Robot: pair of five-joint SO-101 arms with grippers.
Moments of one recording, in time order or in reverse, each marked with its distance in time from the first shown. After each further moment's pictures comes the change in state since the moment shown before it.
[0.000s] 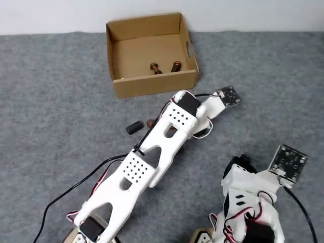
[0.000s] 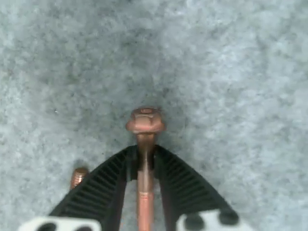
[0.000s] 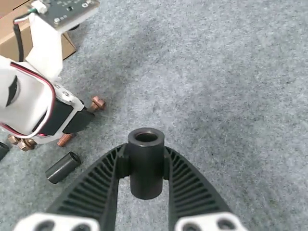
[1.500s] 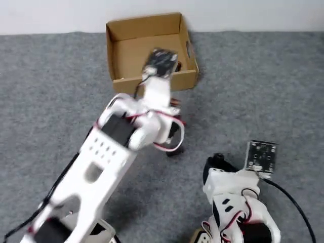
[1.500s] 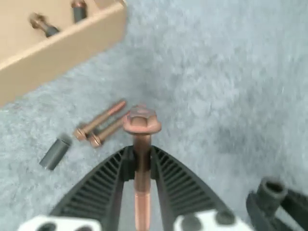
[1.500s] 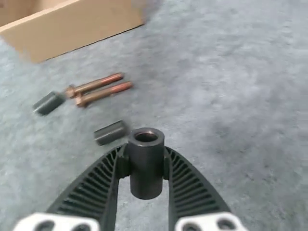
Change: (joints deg) left arm -4.2 -99.4 99.7 -29.7 39.4; right arm -19.7 -0.6 0.0 0.1 0.0
